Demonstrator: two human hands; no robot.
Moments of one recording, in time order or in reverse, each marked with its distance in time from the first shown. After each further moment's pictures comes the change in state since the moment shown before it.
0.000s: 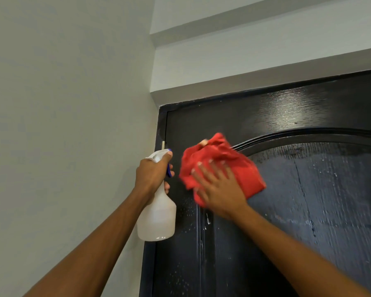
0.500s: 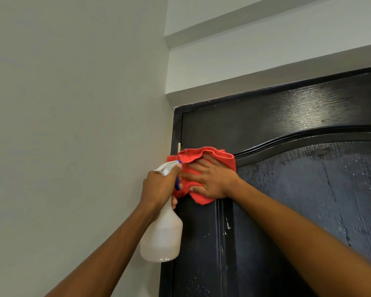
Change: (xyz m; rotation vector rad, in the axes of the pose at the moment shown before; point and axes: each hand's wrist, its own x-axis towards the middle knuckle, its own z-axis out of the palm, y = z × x) left_hand -0.021 -0.011 -0.026 0.025 -0.011 0.021; right_hand 0.087 -0.008 0.019 -0.021 -0.226 -0.407
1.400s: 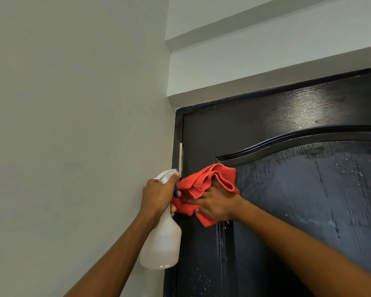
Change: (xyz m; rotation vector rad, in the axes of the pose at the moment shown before) left_hand -0.027 -0.003 -0.011 0.049 0.038 -0.037; right_hand -0.049 -0.050 -0.001 0.045 -0.242 -0.057
